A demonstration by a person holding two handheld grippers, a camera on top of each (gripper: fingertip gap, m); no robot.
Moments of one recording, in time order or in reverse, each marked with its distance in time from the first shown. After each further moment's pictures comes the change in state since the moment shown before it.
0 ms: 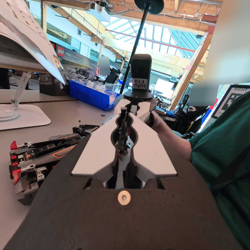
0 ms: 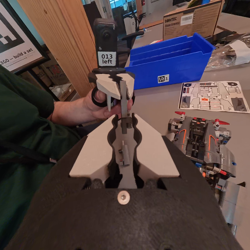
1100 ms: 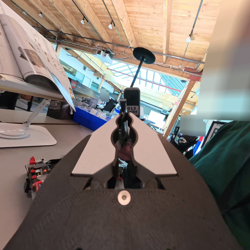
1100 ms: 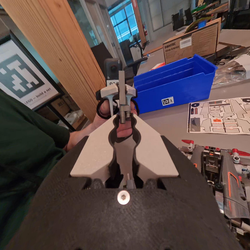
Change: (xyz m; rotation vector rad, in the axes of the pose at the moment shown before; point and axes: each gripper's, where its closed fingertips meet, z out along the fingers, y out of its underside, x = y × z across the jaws) left arm -0.021 -0.057 -0.033 0.254 0.015 -0.086; right arm 0.011 -0.049 0.034 0.163 -0.067 0.133
